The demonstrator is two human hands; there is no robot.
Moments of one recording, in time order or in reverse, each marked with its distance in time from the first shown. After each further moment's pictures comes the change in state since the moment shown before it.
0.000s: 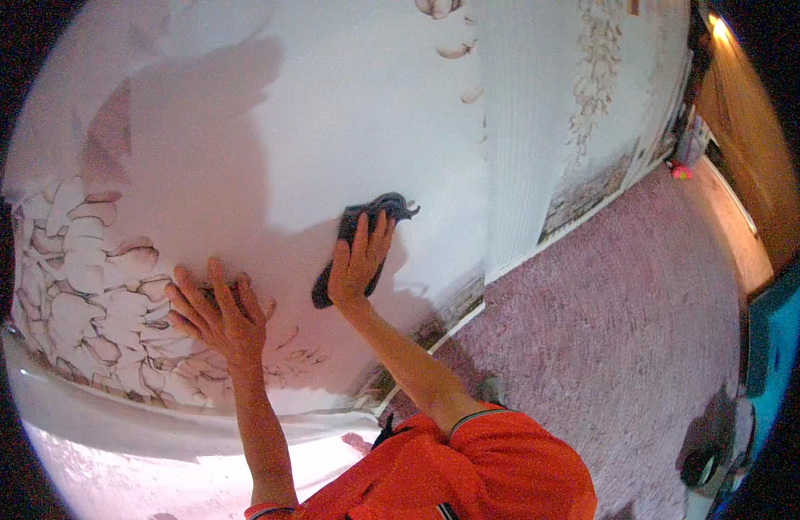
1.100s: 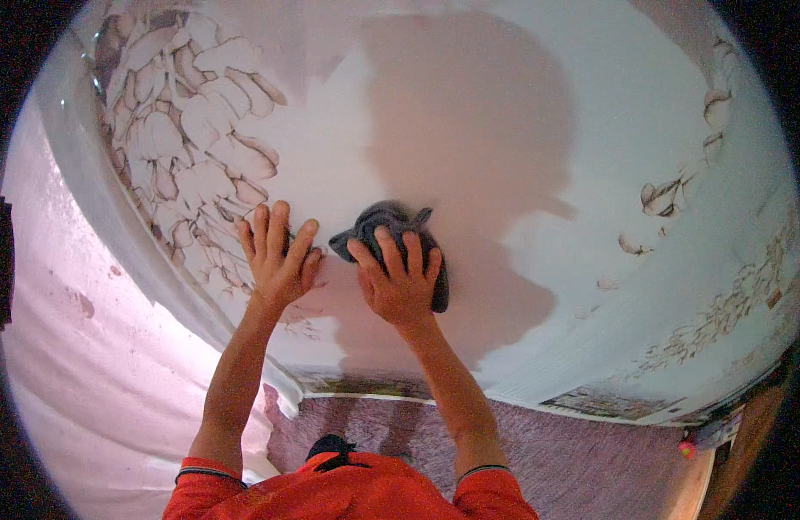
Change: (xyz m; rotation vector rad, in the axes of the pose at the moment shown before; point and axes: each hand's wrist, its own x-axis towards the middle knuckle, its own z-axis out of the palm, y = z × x) left_hand -0.018 0.006 0.003 0.090 -0.032 -0.086; right_hand 0.097 -0.040 -0.015 0.158 -0.445 -1.012
